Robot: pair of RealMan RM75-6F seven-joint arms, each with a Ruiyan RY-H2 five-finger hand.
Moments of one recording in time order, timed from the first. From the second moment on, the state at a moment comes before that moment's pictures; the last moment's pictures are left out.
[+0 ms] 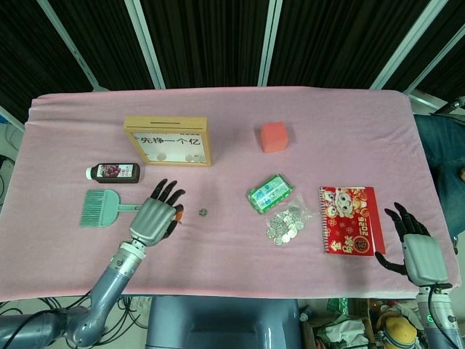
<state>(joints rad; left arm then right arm) -0.64 -1.49 -0.15 -1.79 1.18 1.16 0.72 0.12 -1.15 0.09 -1.68 -1.40 1.40 -0.02</state>
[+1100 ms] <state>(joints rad) -1.13 -0.94 -0.47 -1.70 0.22 0.83 0.89 0.11 -1.16 0.10 -1.69 -1.36 1.40 -0.05</state>
